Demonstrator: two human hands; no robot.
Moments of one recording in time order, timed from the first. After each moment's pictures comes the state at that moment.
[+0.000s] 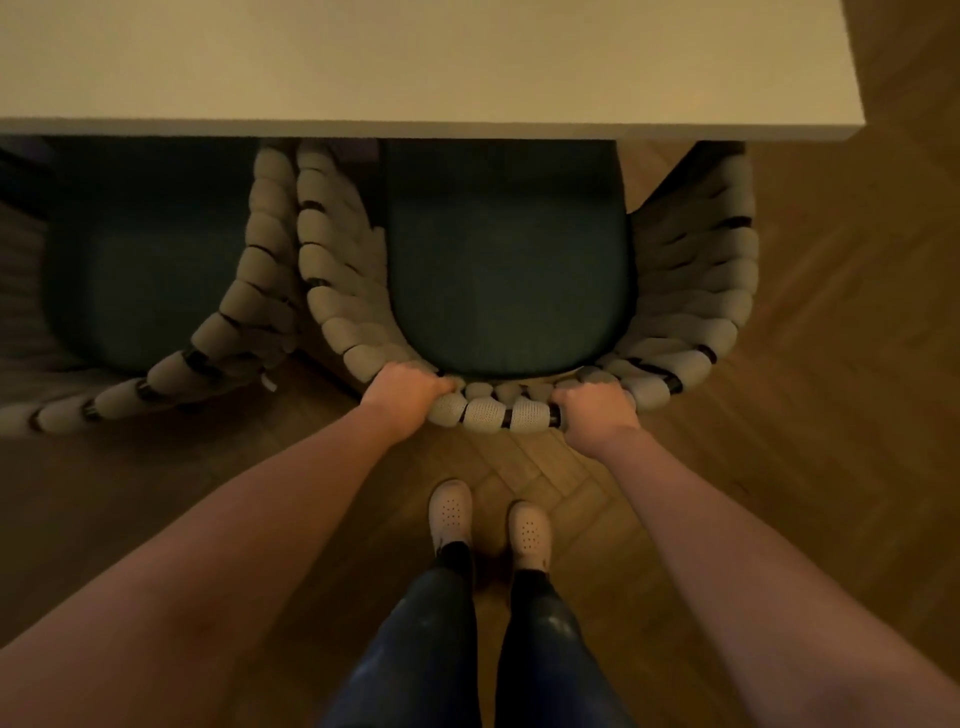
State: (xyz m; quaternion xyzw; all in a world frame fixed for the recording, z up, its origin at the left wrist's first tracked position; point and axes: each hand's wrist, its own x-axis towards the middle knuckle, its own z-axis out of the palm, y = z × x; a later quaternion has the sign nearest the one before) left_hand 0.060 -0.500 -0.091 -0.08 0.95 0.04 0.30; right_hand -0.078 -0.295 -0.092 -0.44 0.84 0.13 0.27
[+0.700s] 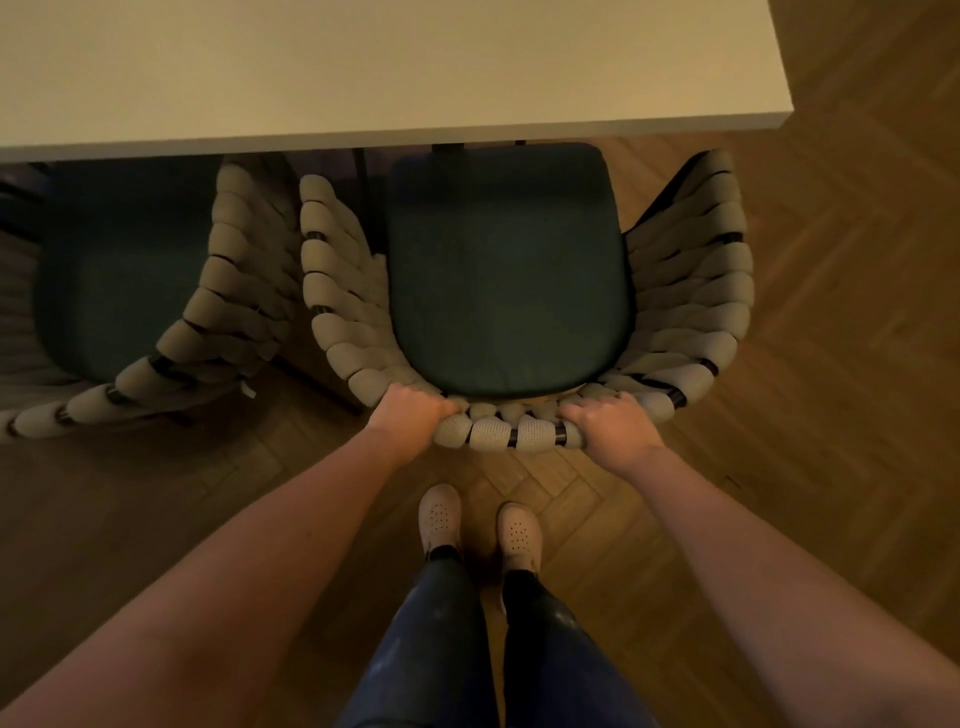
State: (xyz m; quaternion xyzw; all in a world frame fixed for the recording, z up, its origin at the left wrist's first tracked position) left_hand 0.046 -0.430 -0.085 -0.06 0.95 0.03 0.31; right_hand -0.101 -0.202 -0.104 -0.49 0.83 0.09 0.24
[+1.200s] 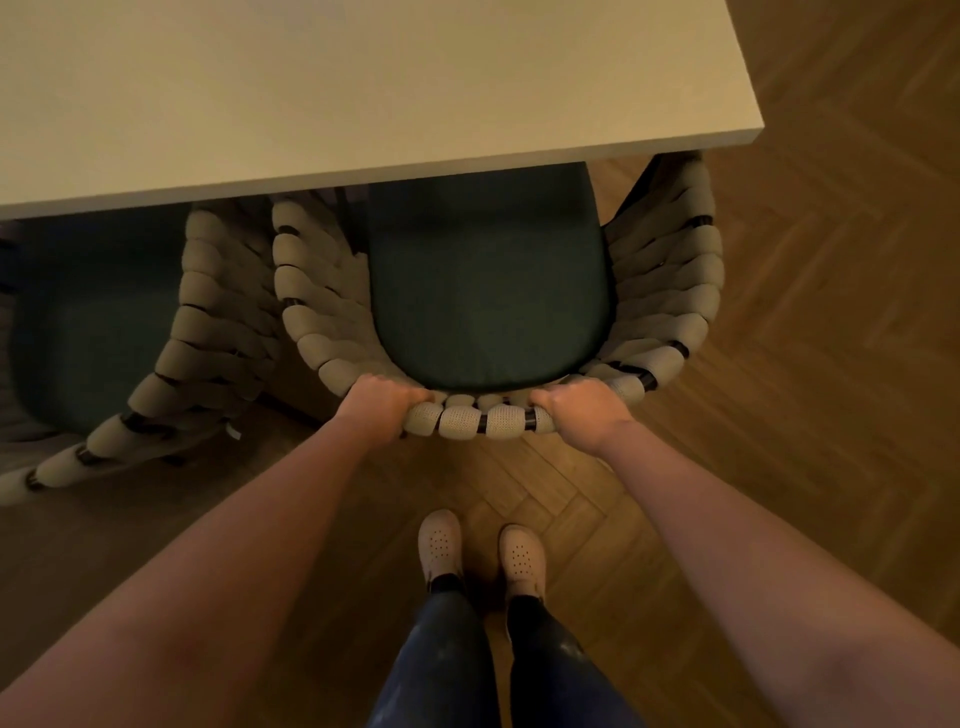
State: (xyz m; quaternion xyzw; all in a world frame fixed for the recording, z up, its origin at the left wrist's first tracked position) left_hand 0.001 -0.473 -0.081 -0.08 0.94 0.04 0.32; right_hand -0.144 -0.247 -0.093 -0.53 0.81 0.05 0.23
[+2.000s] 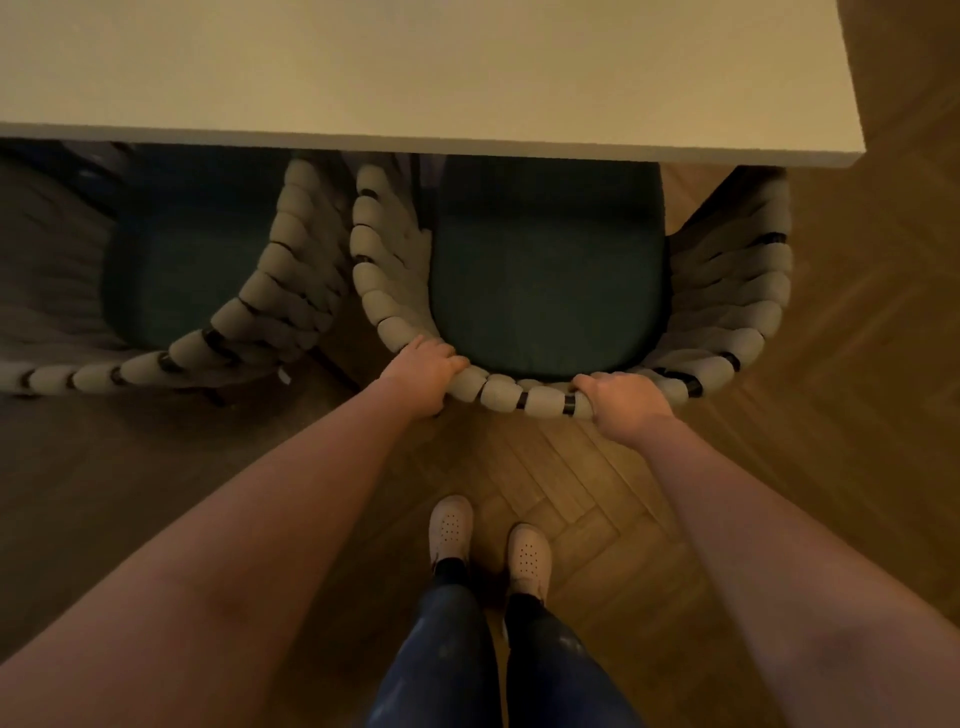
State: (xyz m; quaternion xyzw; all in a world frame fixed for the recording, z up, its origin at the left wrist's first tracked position) left_hand 0.030 -0.472 -0.078 -0.14 0.95 0.05 0.29; right_hand -0.130 -0.256 -0.101 -0.51 0.82 0.08 0.24
